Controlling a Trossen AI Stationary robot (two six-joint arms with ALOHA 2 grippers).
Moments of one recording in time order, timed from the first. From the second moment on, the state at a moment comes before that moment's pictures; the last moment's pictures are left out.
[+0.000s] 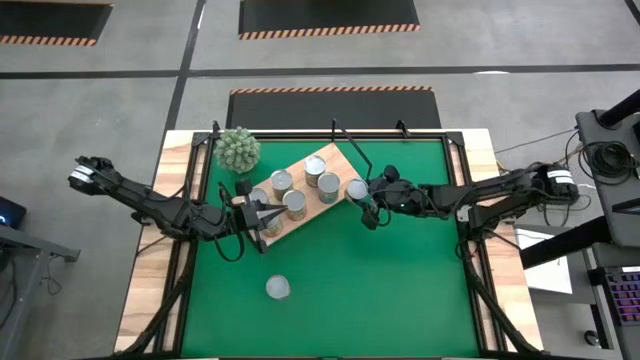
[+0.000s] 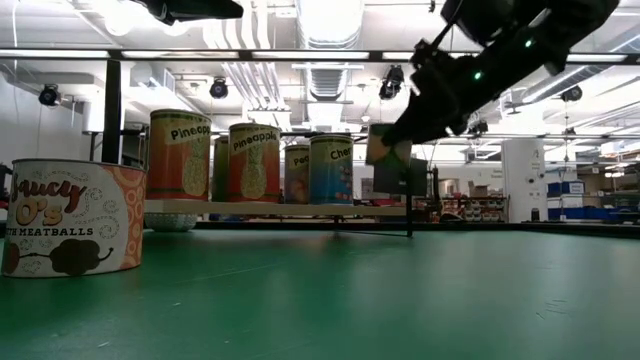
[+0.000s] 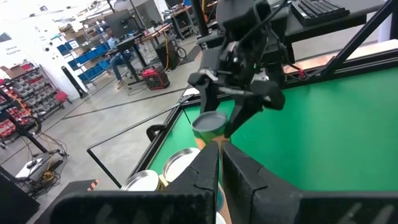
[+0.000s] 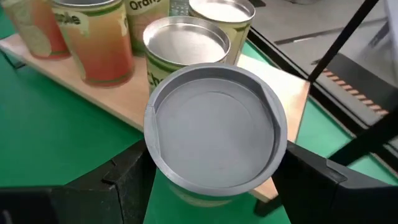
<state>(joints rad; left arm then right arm) -0.36 1.01 0.65 0.18 -0.72 0.23 -0.05 1.31 0.63 0.16 0.39 0.13</state>
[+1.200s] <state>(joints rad) -0.36 1.01 0.65 0.17 -0.72 0.23 -0.15 1.56 0.75 0.16 0.42 0.15</state>
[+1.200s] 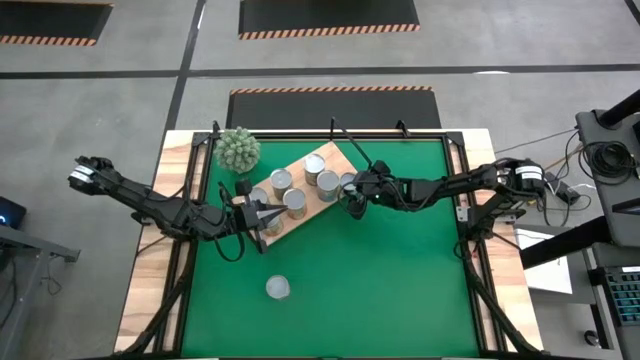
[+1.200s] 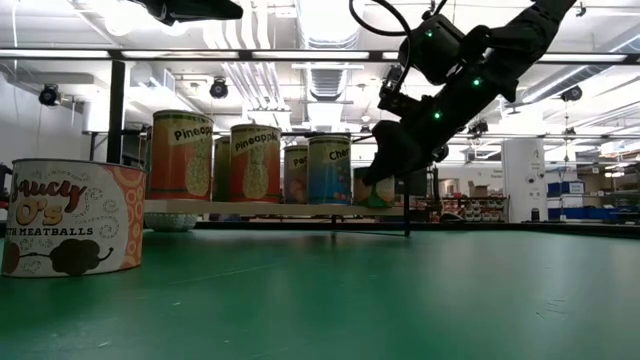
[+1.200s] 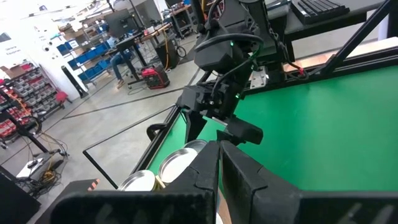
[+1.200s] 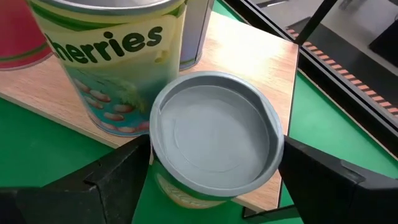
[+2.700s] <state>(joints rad) -0.36 1.01 0.65 0.17 -0.72 0.23 -0.11 1.26 0.77 -0.04 0.35 0.11</state>
